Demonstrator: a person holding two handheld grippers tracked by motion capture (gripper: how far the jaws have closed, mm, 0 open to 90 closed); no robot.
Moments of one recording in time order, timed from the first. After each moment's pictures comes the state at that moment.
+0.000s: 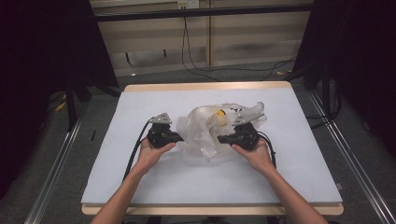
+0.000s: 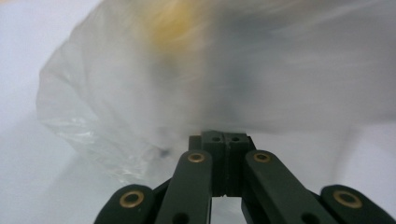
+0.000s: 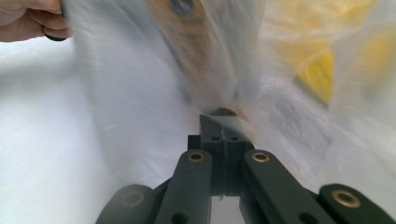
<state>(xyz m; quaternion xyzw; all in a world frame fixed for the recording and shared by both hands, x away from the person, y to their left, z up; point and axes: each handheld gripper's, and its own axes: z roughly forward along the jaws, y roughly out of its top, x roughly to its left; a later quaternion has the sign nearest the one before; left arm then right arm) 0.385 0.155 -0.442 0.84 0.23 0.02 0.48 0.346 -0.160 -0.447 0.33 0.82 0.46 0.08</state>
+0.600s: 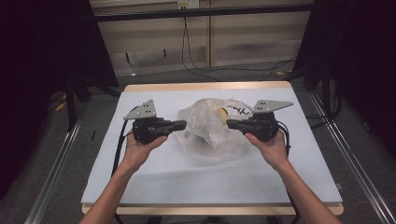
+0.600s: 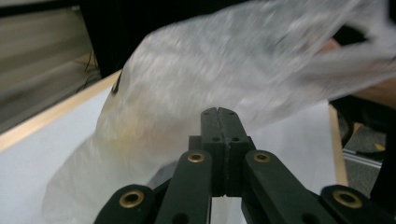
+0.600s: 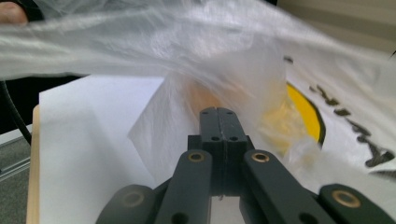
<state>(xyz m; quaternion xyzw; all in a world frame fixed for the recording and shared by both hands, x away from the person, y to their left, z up) 0.344 0.163 -0.347 0.80 0.15 0.06 0.58 0.318 -0.186 -0.367 0.31 0.78 0.53 0.14</state>
